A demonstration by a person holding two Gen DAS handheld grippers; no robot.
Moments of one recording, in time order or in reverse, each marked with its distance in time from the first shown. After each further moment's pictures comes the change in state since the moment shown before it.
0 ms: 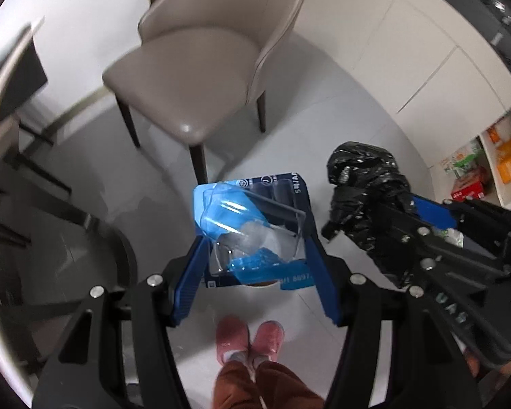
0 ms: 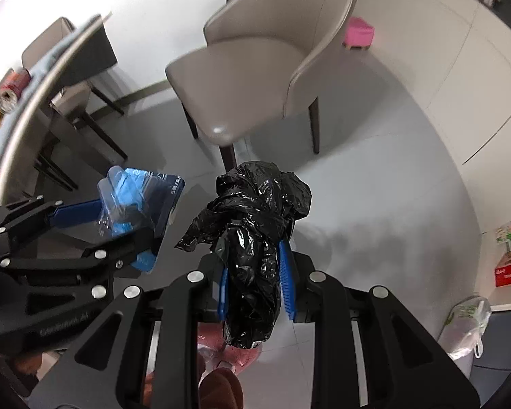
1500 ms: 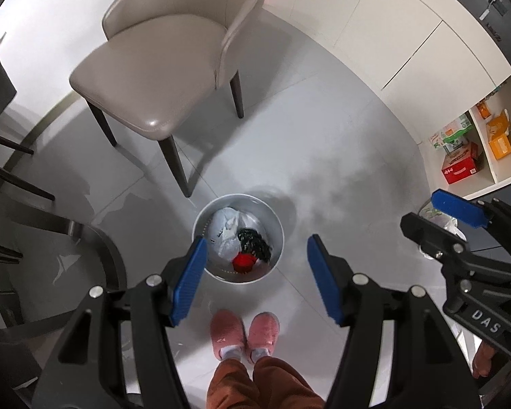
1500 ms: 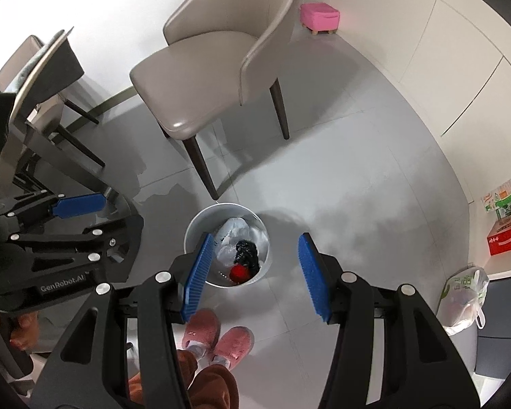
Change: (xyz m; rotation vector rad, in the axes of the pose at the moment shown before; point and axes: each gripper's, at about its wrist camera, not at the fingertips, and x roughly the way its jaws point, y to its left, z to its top) left arm 0.010 -0.033 0.013 0.092 0.056 -0.050; right arm -0.028 -0.056 -0.023 0.111 0.005 -0.059
